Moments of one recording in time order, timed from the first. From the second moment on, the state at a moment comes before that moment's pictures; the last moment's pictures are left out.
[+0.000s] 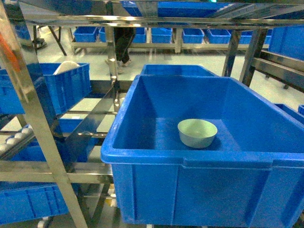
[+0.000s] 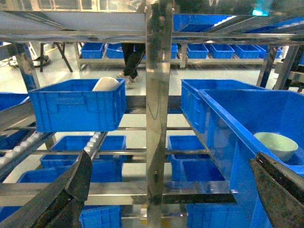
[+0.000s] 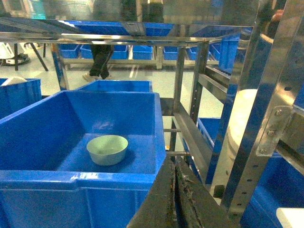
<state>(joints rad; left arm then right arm) 0.00 0.01 0.02 0.00 0.00 0.00 0.00 0.25 0.01 0.25 0.00 0.00</state>
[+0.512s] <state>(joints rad) 0.00 0.01 0.02 0.00 0.00 0.00 0.00 0.01 0.01 -0.01 0.00 0.00</state>
